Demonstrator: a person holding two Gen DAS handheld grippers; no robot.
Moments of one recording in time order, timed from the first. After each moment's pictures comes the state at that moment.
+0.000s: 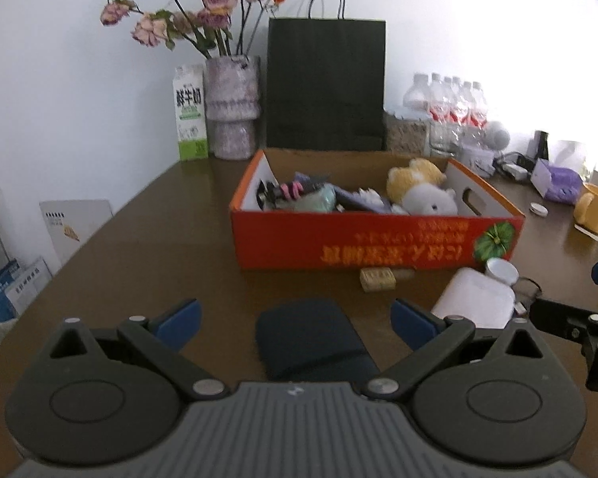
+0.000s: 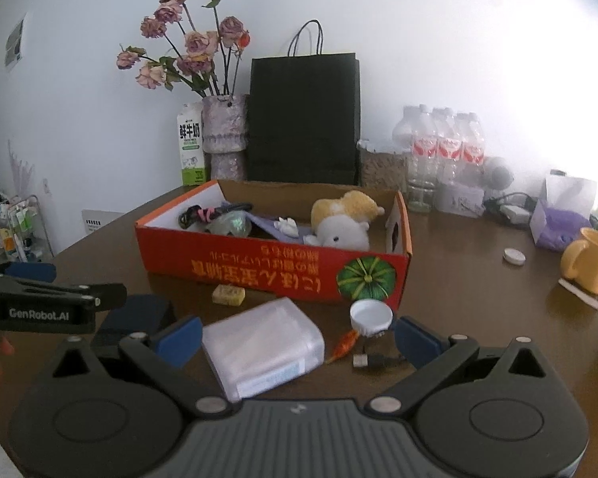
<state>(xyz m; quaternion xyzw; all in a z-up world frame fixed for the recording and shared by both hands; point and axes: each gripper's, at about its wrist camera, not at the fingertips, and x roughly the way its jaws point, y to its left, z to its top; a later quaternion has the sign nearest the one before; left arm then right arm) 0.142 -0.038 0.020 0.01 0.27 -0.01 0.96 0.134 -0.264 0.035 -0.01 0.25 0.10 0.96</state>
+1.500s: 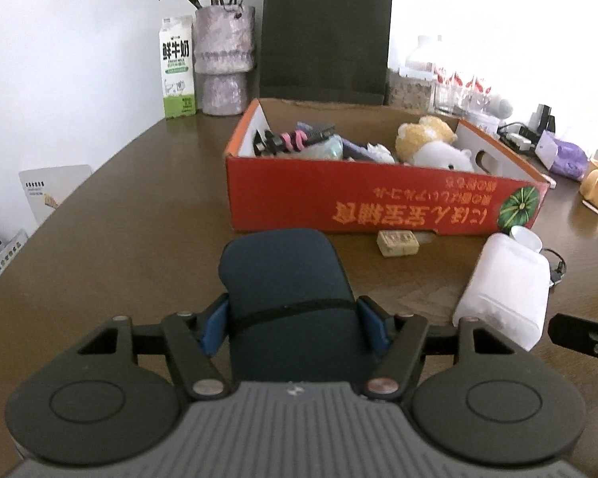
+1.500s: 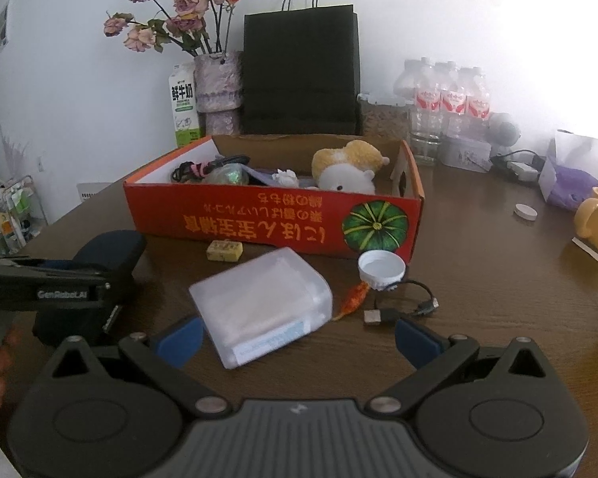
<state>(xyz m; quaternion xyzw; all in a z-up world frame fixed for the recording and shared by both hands) 0.179 -0.015 -0.012 0.00 0.32 -0.03 0.95 0.154 -0.254 0.009 -0.01 0.30 0.10 0.95</state>
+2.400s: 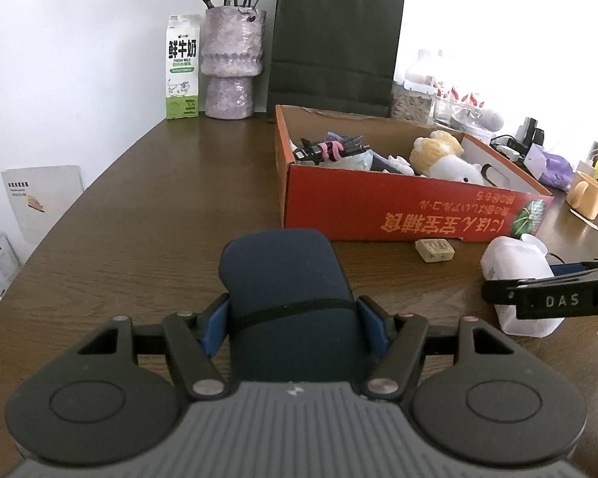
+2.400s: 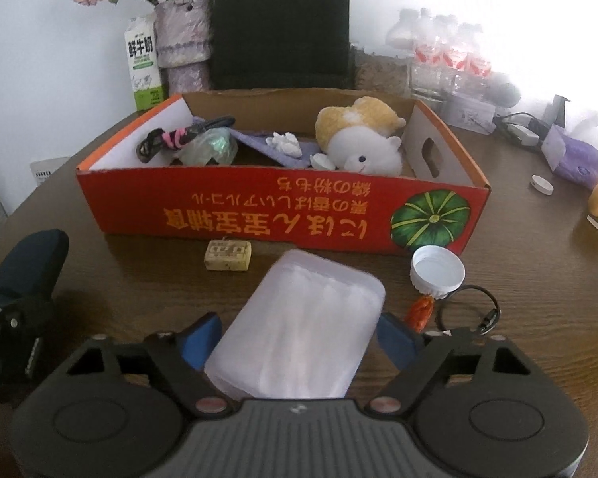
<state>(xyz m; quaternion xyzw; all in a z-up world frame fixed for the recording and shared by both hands) 0.185 0.052 -0.013 -0.02 0.31 -0.07 0.95 0.227 -0.192 -0.007 -0.01 0.39 0.03 0.92</state>
